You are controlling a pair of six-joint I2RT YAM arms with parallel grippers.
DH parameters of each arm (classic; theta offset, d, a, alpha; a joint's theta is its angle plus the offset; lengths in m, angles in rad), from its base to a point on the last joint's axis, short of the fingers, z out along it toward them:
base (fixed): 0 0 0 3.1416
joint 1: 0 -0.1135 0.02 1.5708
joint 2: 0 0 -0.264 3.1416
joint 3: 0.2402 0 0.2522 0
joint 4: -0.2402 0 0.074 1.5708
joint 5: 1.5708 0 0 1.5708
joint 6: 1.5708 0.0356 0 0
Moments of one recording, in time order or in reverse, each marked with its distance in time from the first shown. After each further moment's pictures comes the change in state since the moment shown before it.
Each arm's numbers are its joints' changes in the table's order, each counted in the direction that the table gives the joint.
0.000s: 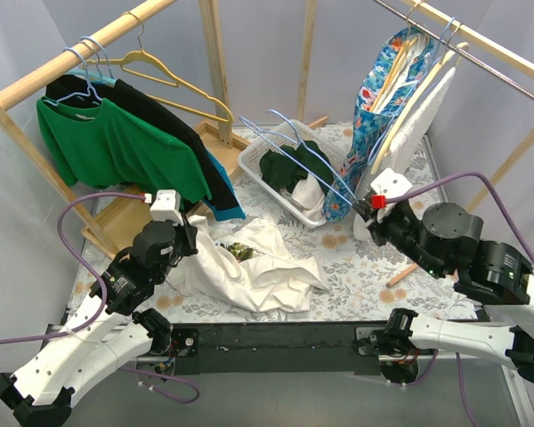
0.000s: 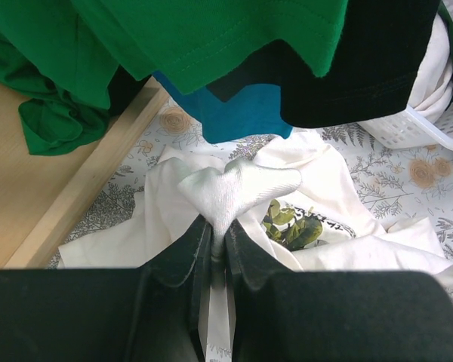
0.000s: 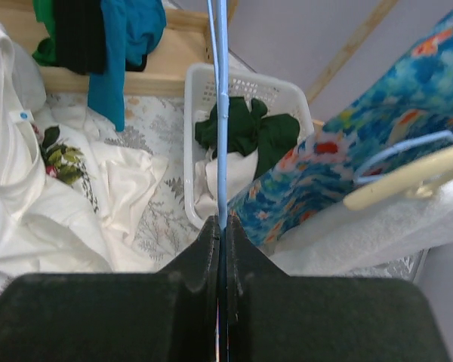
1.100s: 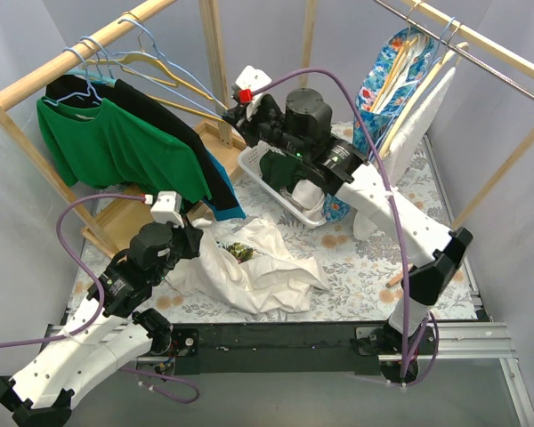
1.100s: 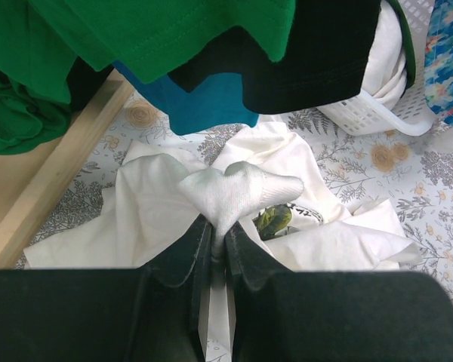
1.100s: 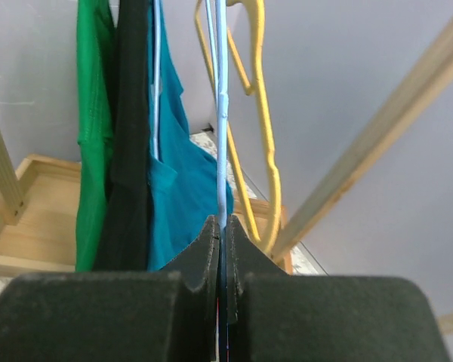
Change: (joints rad) left arm 0.000 -0.022 0.000 -0.003 0.096 -0.031; right arm 0.262 0.894 0.560 0.649 -0.584 -0.071
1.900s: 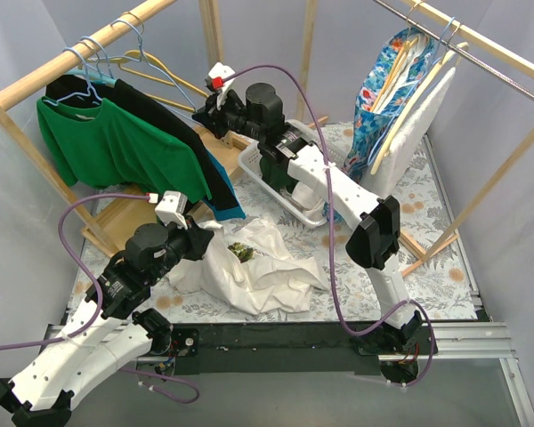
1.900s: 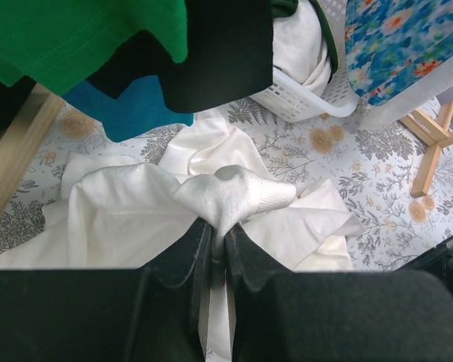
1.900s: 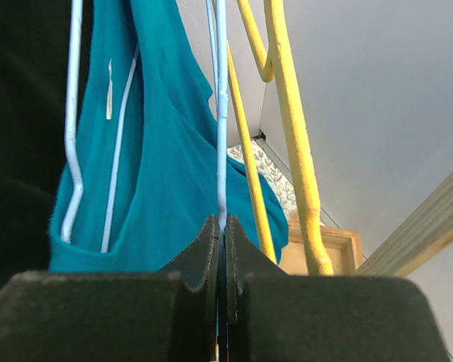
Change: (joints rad) left arm 0.000 -0.015 0.000 0.057 0.172 0.002; right arm 0.065 0.487 0.372 0.105 -0.194 0.205
